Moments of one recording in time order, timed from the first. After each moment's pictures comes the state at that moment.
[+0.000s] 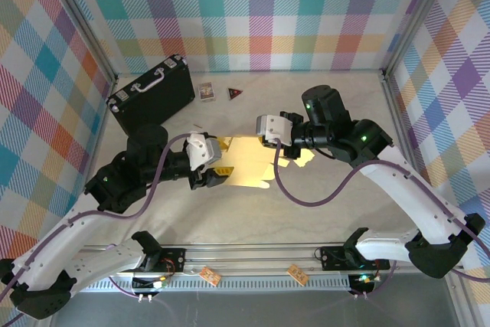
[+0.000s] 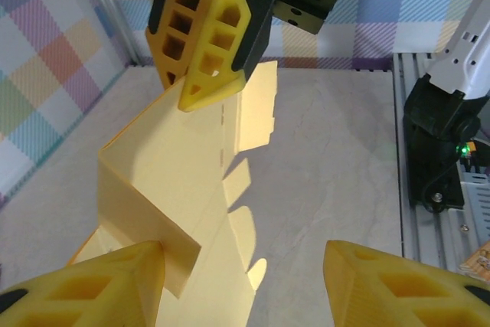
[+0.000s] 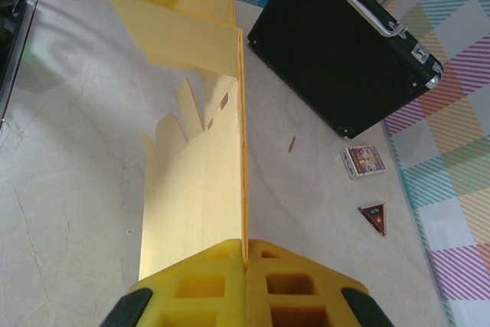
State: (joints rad) left arm -0.75 0.88 1.12 -0.60 0.42 0.35; right arm 0.75 1.22 1.47 -0.85 -0.37 -0.79
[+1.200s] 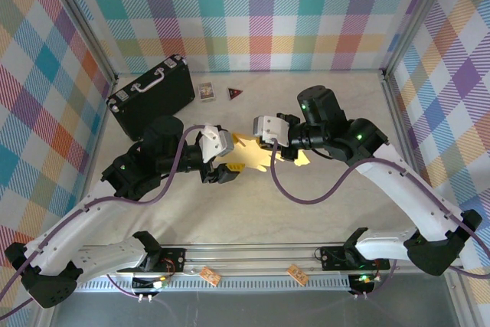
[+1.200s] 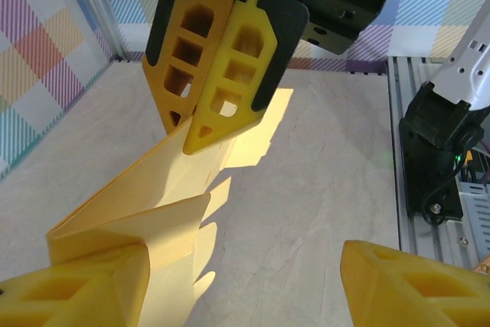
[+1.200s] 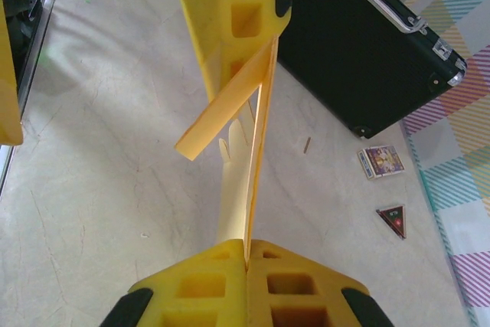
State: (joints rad) left arm -0.75 0.98 1.13 -0.53 0.44 0.32; right arm 0.77 1.24 1.47 -0.86 -0.38 -0.77
